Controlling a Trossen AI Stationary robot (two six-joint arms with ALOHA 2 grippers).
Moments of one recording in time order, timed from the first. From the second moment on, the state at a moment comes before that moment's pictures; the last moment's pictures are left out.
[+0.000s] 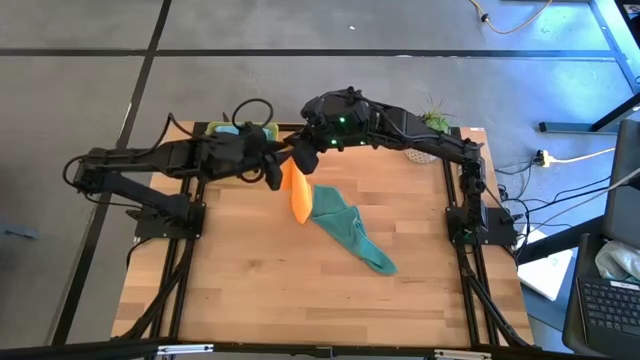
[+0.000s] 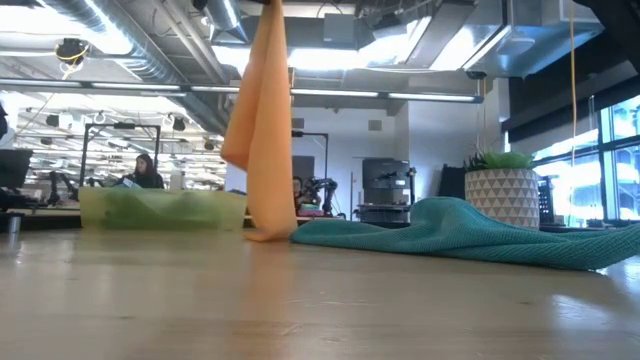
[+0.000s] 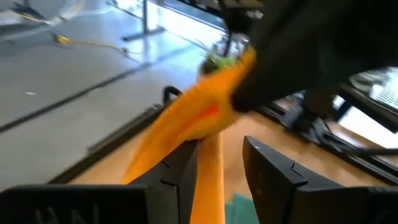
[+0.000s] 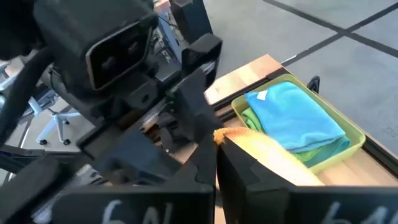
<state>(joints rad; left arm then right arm) 0.02 1.13 1.25 -0.49 -0.50 -0.42 -0.12 1.99 2.35 -0.78 0.02 0.41</state>
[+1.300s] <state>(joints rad) 0.00 1.13 1.25 -0.78 -0.52 -0.57 -0.11 1.98 2.35 -0.84 0.08 0.39</state>
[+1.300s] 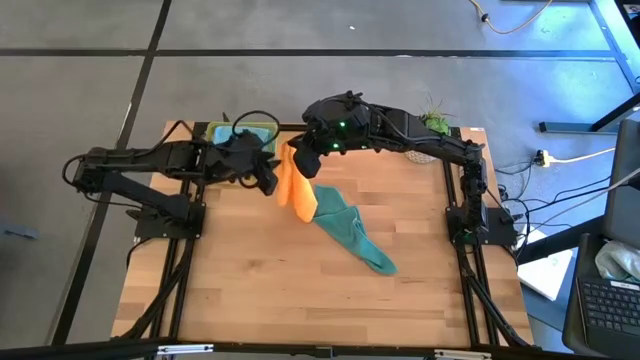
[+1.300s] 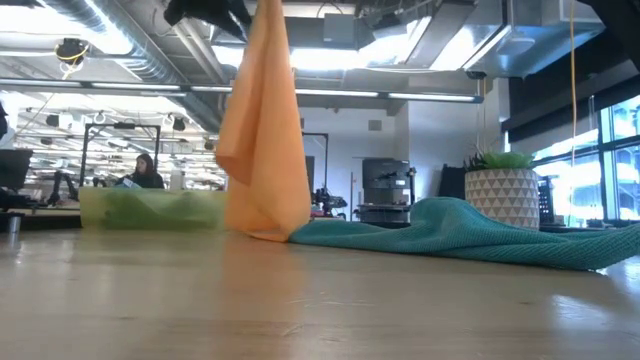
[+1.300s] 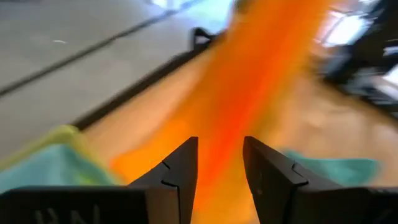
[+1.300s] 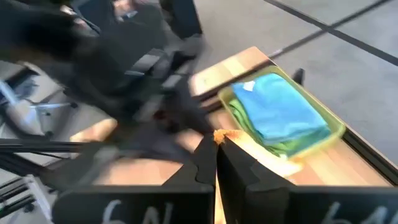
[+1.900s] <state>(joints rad) -0.21 1.24 1.13 -0.77 -0.60 -0.63 -0.15 1.98 2.35 -0.79 -0.01 0.50</state>
